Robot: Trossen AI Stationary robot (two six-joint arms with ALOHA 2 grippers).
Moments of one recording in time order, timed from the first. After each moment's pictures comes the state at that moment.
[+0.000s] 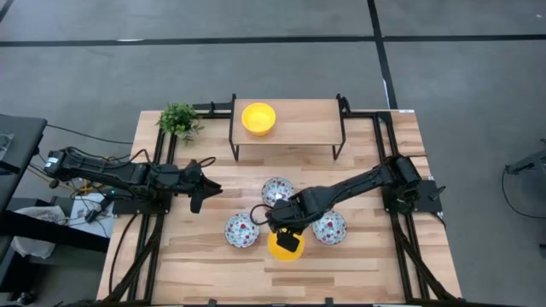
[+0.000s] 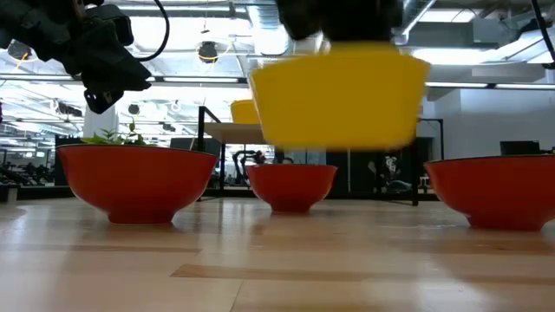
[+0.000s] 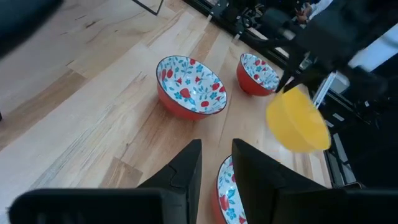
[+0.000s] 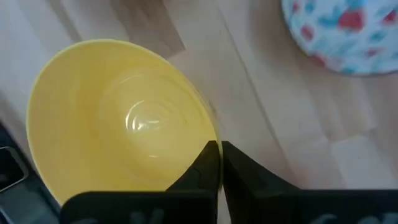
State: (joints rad) left arm -0.19 0.57 0.32 -0.16 -0.19 -0.58; right arm 0.31 2.01 1.73 -1.11 -0.02 0.71
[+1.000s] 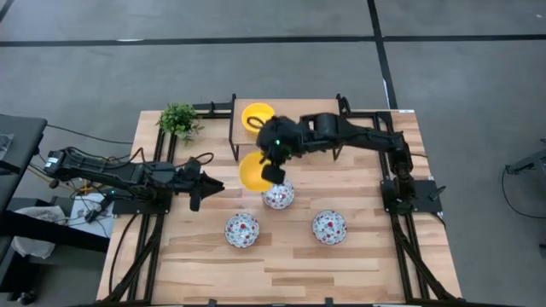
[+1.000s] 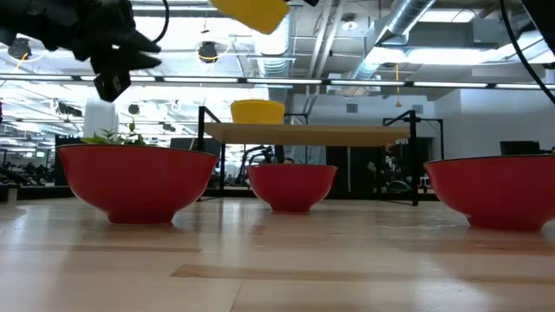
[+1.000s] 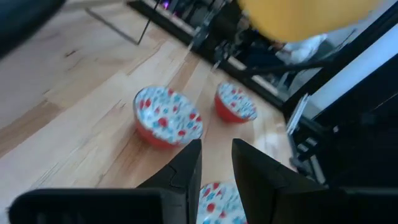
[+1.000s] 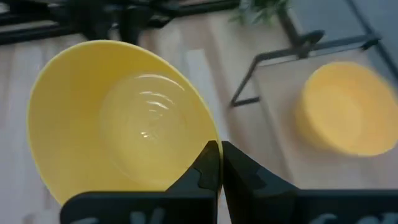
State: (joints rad) left arm -0.19 0.57 0.32 -0.02 -0.19 -0.59; right arm 0.00 2.01 2.36 -1.23 0.17 0.09
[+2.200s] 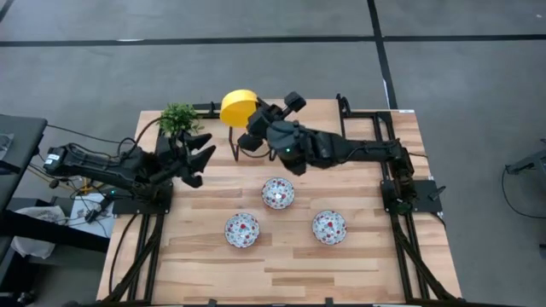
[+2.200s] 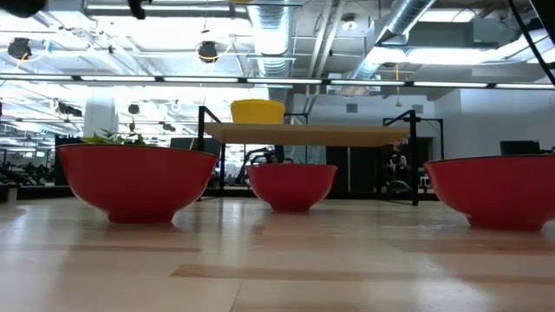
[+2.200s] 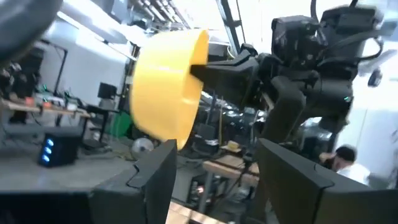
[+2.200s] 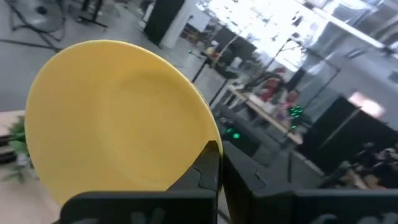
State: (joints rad) left arm -0.19 0.72 0.44 0.76 -0.53 0.03; right arm 0.11 2.02 2.30 -0.42 1.17 -0.46
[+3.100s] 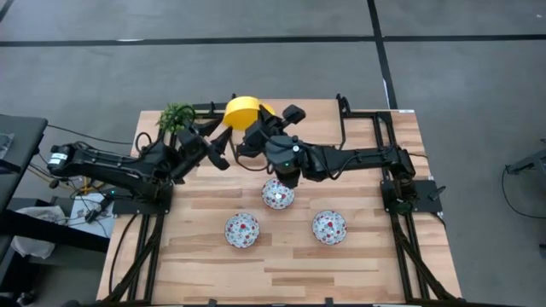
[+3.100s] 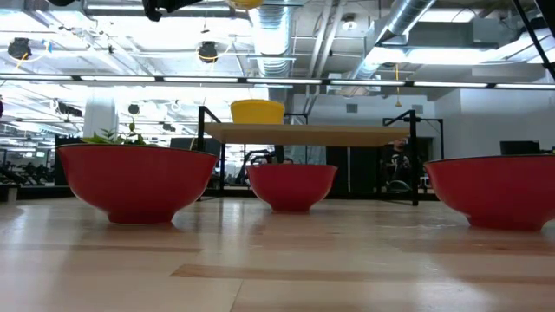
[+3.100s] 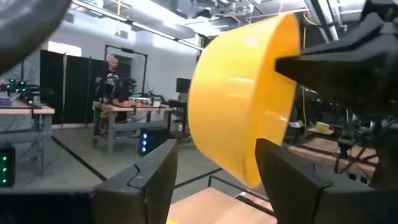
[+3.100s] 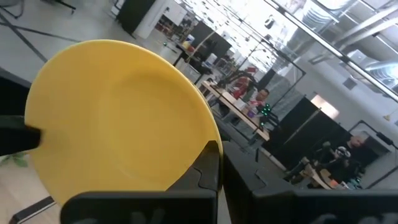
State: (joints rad) left arm -0.10 0.97 0.61 0.77 -0.76 0.17; right arm 0.16 2.02 2.17 -0.20 1.32 -0.64
